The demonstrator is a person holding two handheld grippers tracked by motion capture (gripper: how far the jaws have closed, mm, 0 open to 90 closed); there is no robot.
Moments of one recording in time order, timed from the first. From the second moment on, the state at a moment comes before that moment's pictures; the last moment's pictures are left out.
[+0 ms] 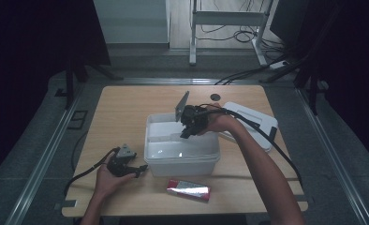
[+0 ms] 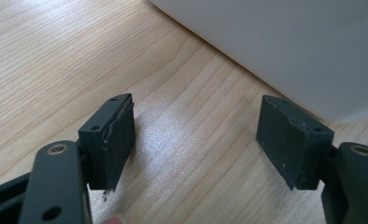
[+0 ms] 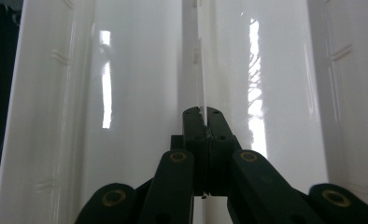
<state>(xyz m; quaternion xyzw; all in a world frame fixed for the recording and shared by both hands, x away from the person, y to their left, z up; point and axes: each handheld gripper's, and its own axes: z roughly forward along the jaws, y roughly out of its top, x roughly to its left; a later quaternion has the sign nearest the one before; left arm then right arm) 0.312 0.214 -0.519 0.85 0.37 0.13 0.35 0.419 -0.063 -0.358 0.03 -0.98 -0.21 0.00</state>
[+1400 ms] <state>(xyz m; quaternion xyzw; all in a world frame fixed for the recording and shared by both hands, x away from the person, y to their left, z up) 0.312 0.214 -0.519 0.85 0.37 0.13 0.35 0.402 -0.187 -0.293 -0.05 -0.96 -0.27 -0.07</state>
